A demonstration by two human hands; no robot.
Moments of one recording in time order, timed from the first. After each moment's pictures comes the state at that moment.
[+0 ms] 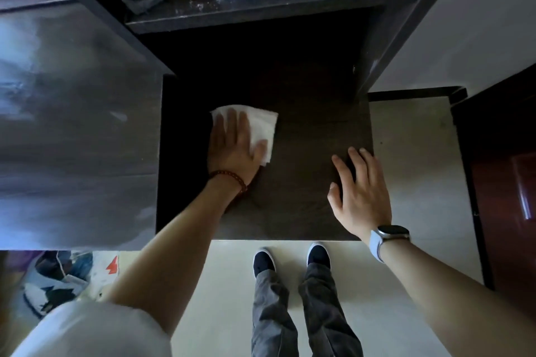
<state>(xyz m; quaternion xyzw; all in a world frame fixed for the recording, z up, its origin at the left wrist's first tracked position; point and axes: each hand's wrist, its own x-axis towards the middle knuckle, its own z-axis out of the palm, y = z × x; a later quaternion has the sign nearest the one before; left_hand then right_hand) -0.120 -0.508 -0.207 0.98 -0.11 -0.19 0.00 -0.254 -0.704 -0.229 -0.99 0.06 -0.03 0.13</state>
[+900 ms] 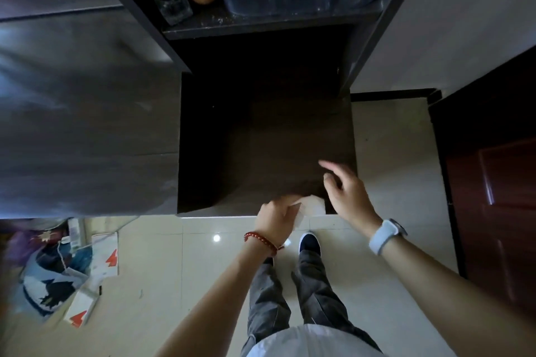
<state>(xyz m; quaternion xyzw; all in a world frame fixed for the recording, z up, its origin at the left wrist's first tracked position) -0.264 -0.529 -0.155 0.89 -0.11 -0.32 0.31 -0.279 -0.688 -0.169 -0.85 0.19 0.07 0.49</state>
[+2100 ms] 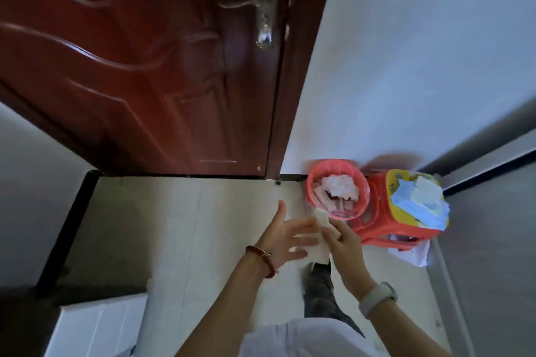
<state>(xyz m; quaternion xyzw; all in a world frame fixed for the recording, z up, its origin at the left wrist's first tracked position) -0.740 -0.666 0.002 0.43 -0.26 -0.86 0.09 -0.872 -0.602 -0.021 -0.34 0.72 -0.44 0.41</state>
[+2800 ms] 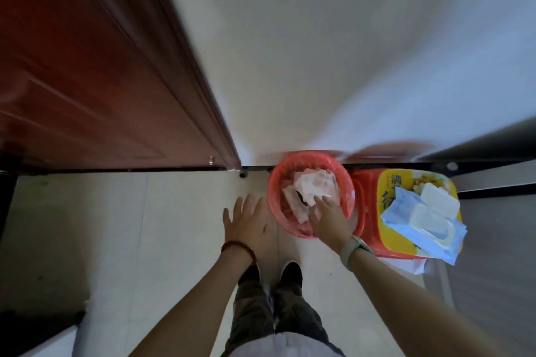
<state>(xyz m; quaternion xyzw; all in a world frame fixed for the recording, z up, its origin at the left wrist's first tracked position) -0.955 -0.829 -0.225 0.58 -0.73 -0.32 -0.19 -1.136 -0.790 -0.249 -0.49 0.78 -0.04 0.38</state>
